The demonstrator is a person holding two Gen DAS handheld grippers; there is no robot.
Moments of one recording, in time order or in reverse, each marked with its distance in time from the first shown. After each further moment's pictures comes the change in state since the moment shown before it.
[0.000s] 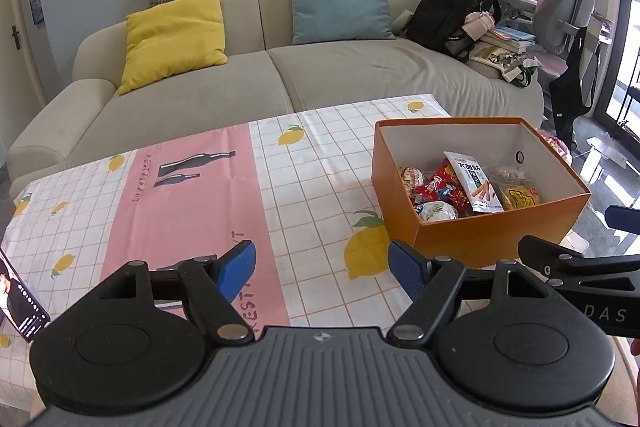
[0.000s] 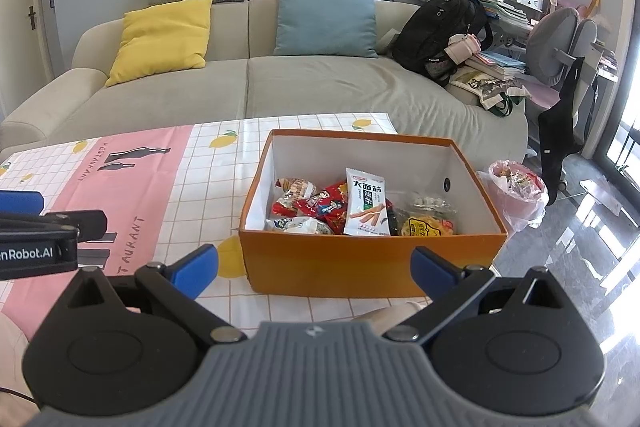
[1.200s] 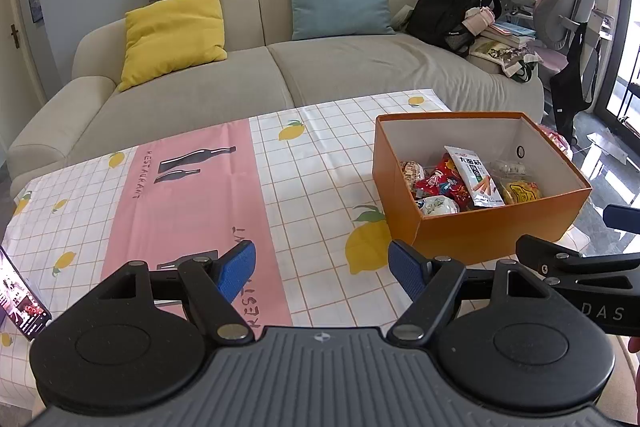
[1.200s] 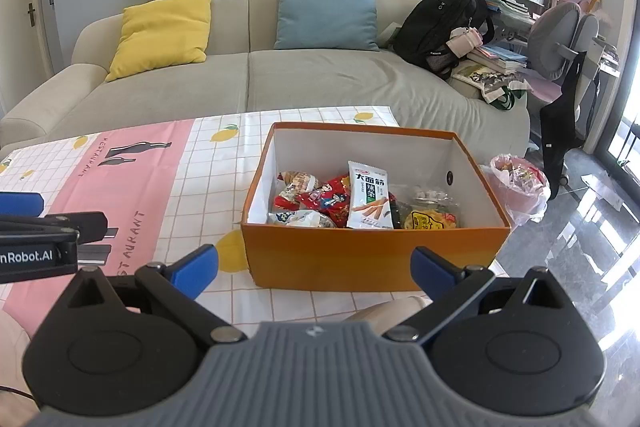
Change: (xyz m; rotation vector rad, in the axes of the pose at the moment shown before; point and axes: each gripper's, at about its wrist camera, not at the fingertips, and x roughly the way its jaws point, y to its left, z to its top) left arm 0.002 0.000 -0.003 0.008 0.007 0.006; right arm 0.005 -0.002 0.000 0.002 0.020 0.005
